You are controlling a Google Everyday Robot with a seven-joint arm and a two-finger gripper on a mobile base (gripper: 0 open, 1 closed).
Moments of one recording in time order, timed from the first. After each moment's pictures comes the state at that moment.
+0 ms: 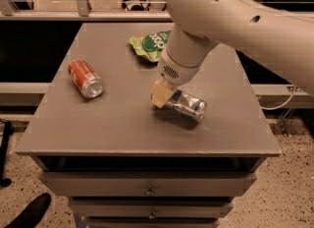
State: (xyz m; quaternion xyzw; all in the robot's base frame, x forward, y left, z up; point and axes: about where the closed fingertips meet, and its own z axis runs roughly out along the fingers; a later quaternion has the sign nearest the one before) arm 0.532 -0.040 0.856 -0.46 0.87 0.04 0.17
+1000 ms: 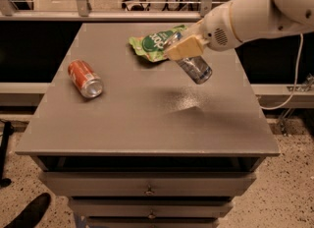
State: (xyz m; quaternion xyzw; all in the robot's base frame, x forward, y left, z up) arm 0.595 -0.072 0.956 -0.45 0.76 0.19 0.43
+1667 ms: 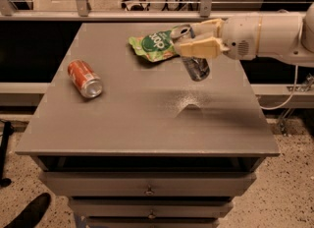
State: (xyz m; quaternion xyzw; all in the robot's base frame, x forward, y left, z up) arm 0.584 -0.088 0.978 -0.45 0.64 0.30 0.54
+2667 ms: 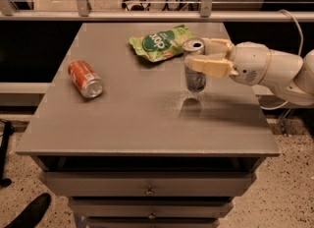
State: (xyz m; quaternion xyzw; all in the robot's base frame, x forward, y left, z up) arm 0.568 -0.112 0.953 -0.41 0.54 0.40 0.62
